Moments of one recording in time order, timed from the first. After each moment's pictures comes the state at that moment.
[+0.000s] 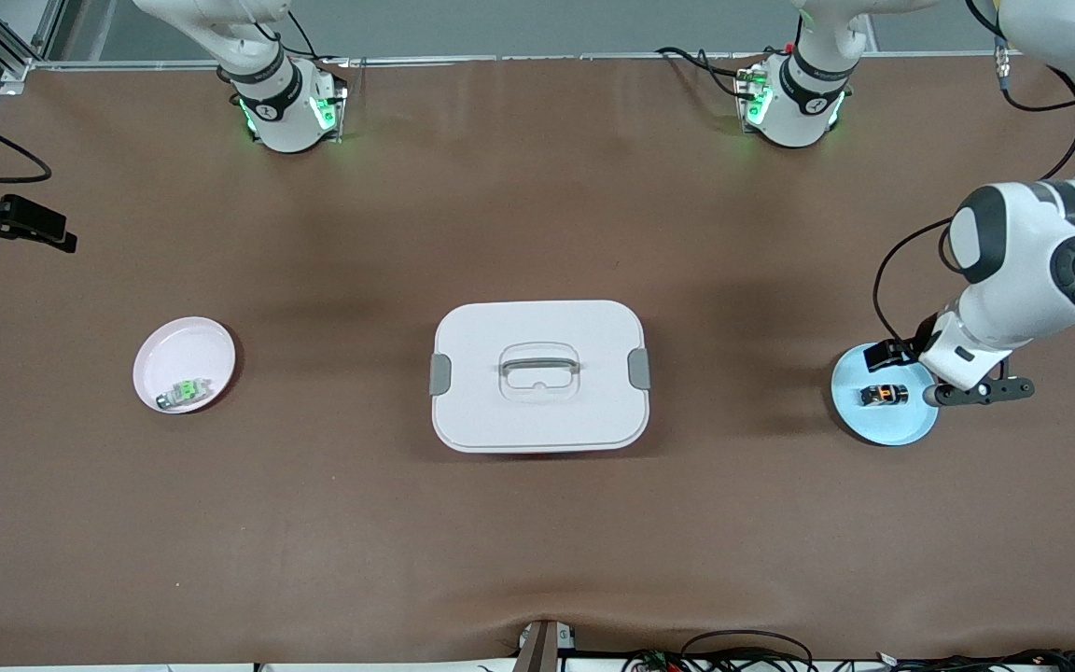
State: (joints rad) left arm 0.02 0.28 0.01 -2.01 0.03 2.26 -0.07; right arm -0.08 0.02 -0.02 -1.58 0.00 1.46 -0.09
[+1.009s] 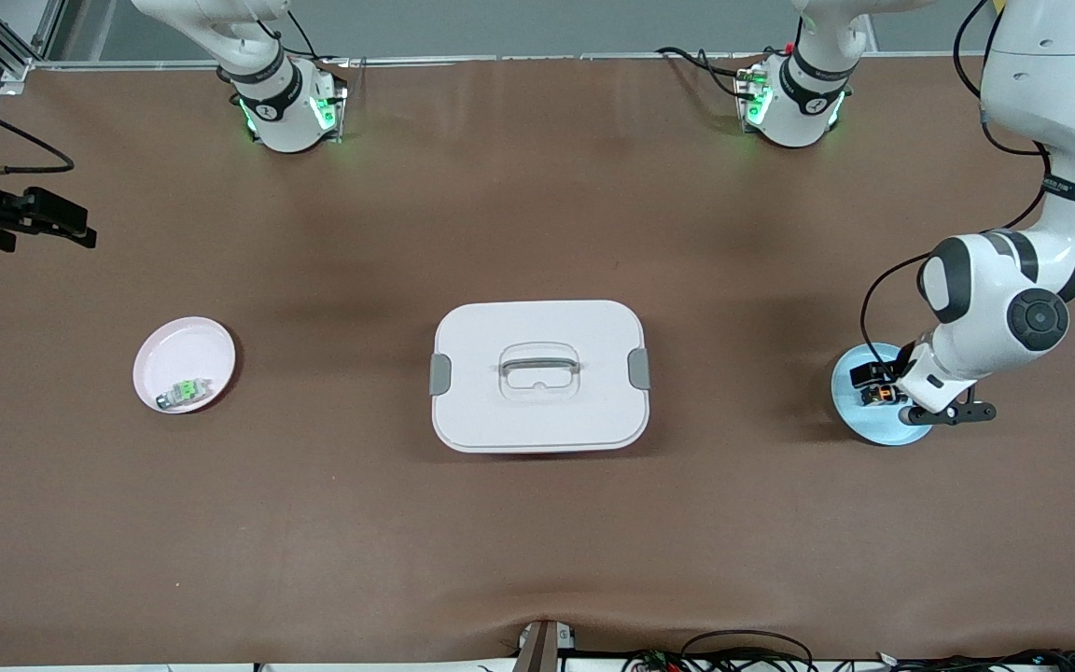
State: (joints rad) left arm 0.06 0.46 0.01 -1.99 0.03 2.41 0.00; right arm -0.02 0.01 -0.02 -1.57 0.00 1.45 -0.08
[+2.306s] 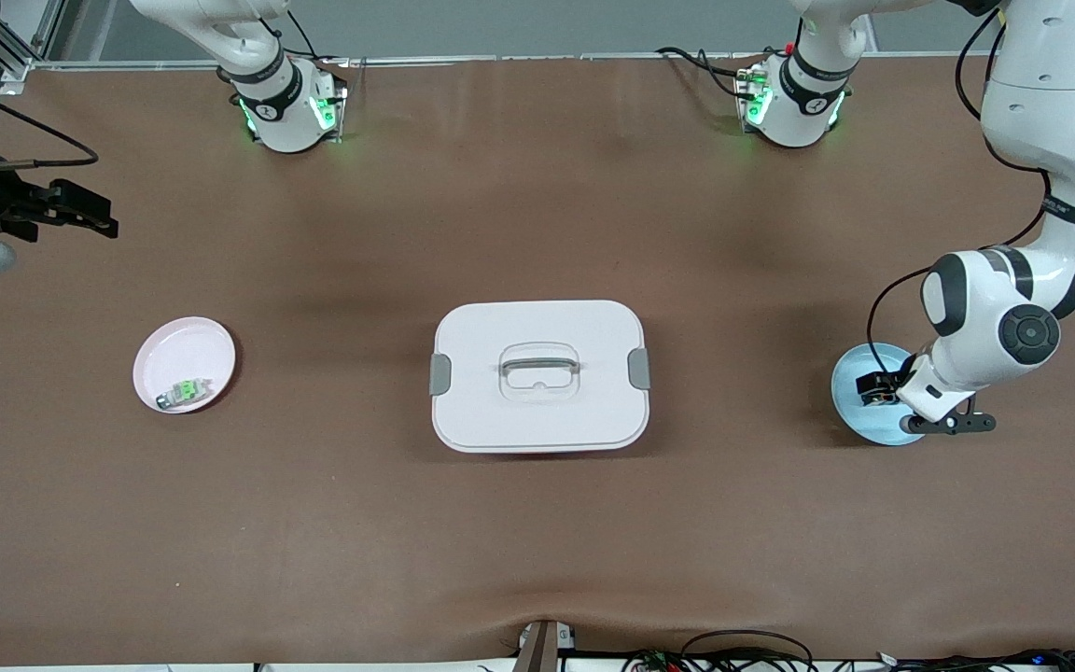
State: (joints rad) left arm 0.09 0.55 0.00 -1.95 0.10 2.46 0.02; right arm 0.02 0.01 -0.02 -1.56 0.00 1.41 -0.04
